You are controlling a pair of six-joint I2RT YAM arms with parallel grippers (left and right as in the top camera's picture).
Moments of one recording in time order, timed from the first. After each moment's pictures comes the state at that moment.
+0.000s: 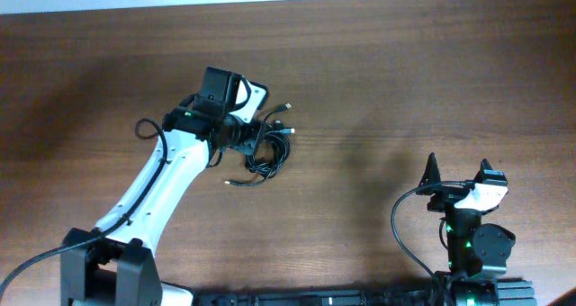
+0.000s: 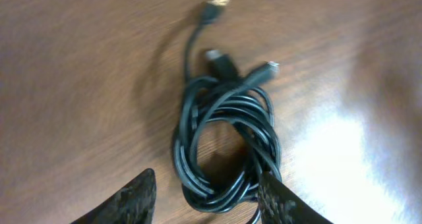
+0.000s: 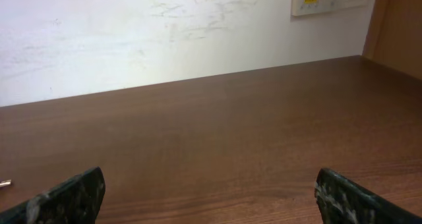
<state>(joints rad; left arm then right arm) -0.31 1.59 1.16 -0.70 0.16 0.08 -0.14 0.01 0.01 -0.08 -0.01 0.11</state>
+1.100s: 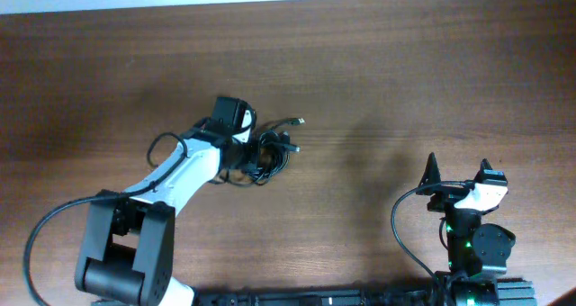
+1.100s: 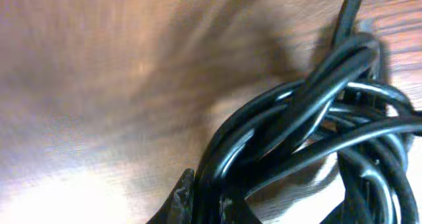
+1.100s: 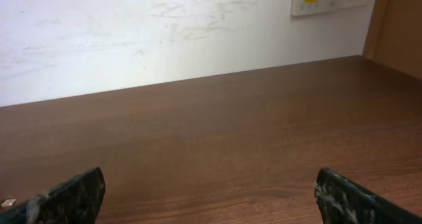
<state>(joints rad) -0.31 1.71 0.96 -0.49 0.07 -0.11 -0.14 0.01 0.01 -0.08 -0.01 0.11</state>
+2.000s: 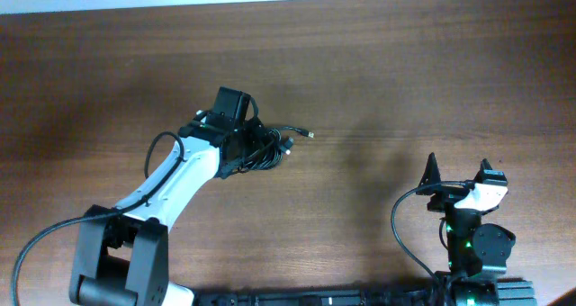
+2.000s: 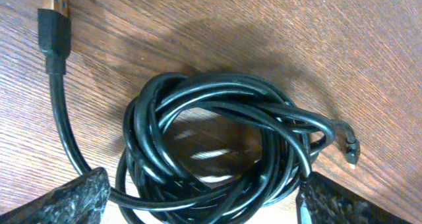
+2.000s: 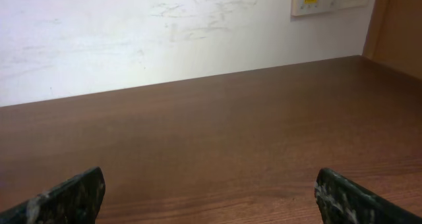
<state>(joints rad) -0.34 1.66 1.02 -0.59 0.05 -0.91 -0.14 0.01 0.01 -0.08 -0.01 0.11</state>
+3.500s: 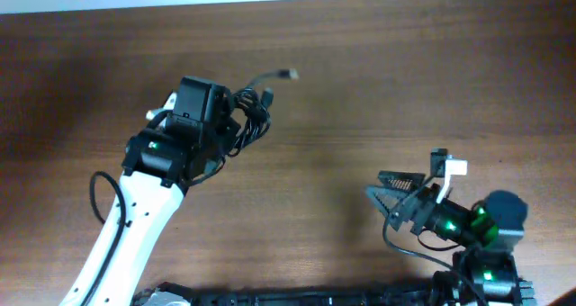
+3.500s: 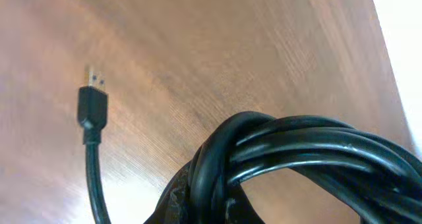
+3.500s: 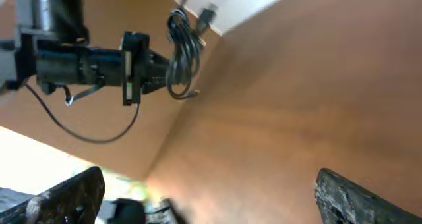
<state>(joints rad) -0.34 1.32 1.23 -0.96 -0.07 -1.27 -0.14 0.47 0.26 -0.05 -1.13 0.73</state>
